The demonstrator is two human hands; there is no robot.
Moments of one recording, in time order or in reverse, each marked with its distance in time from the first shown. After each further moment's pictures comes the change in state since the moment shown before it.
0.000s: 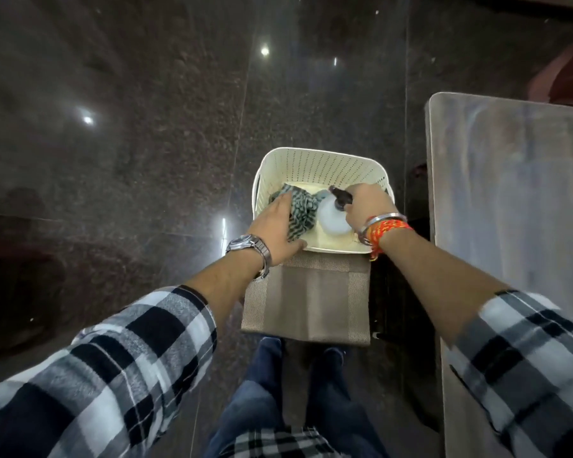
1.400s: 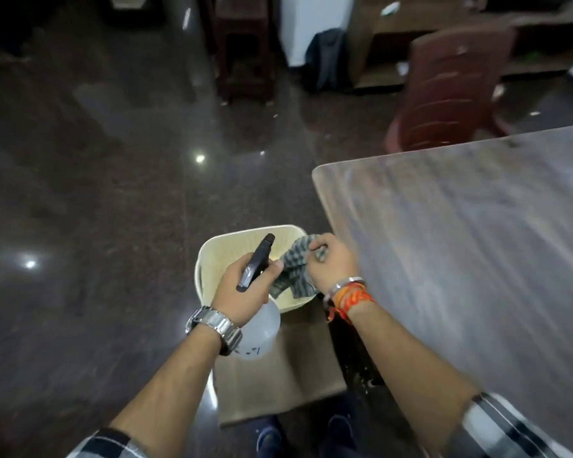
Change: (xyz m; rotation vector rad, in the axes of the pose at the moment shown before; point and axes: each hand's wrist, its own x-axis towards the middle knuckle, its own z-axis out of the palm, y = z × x) left_hand -0.051 0.103 -0.046 -0.664 0.064 0.131; right_hand -0.090 0.028 -0.043 0.768 0.453 0.277
